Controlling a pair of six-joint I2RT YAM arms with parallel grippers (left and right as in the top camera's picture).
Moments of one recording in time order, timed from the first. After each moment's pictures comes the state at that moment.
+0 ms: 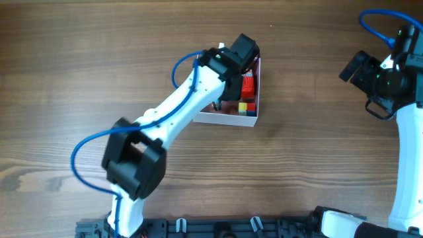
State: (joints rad) left arm -0.68 2.05 1.79 -1.08 -0.19 -0.50; right arm -0.21 1.41 1.52 -1.17 0.05 0.42
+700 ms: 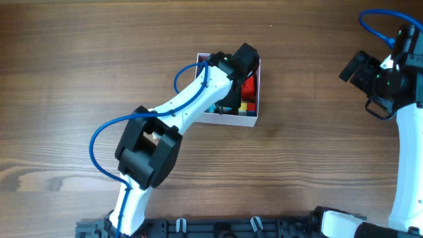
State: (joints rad) left arm -0.68 2.15 1.79 -1.09 -0.19 -0.57; right arm -0.21 1.41 1.52 -1.17 0.05 0.42
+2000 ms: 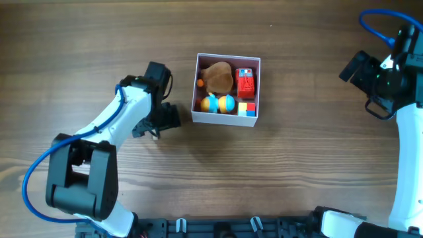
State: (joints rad) left arm -0.26 1.77 1.11 -0.92 -0.03 -0.52; right arm -0.21 1.41 1.52 -1.17 0.05 0.42
